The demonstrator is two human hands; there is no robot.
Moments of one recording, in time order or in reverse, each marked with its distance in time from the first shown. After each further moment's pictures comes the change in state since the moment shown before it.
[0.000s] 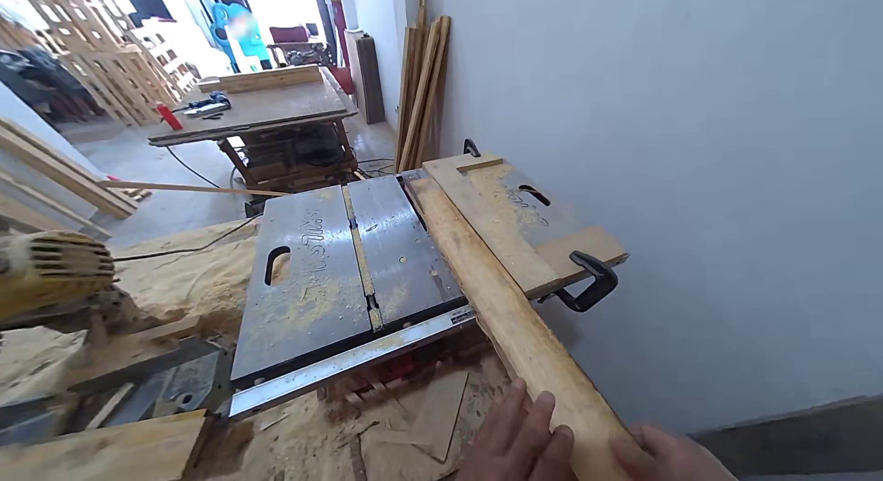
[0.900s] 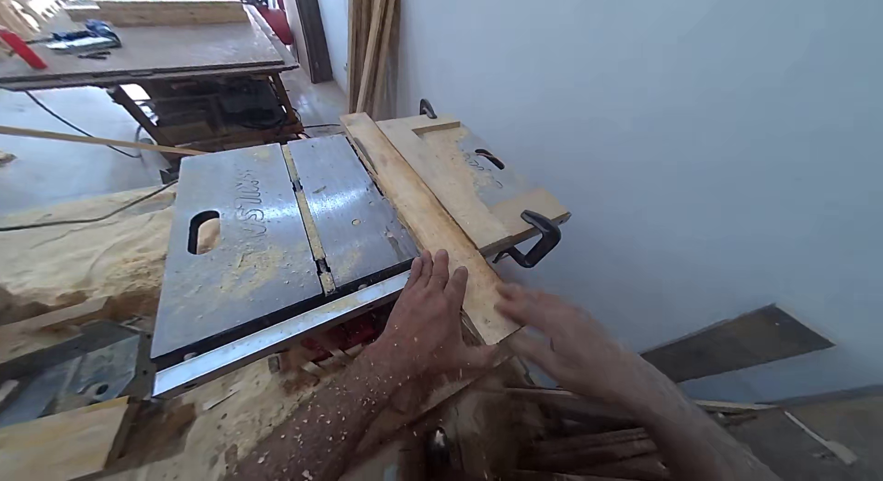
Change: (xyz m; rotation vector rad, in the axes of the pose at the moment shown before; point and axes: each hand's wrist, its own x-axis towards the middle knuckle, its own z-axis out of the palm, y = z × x) left_hand 0.079 -0.075 -0.022 0.463 -0.034 -0.060; right_hand 0.057 -0.035 0.000 -0.648 0.129 -0.748
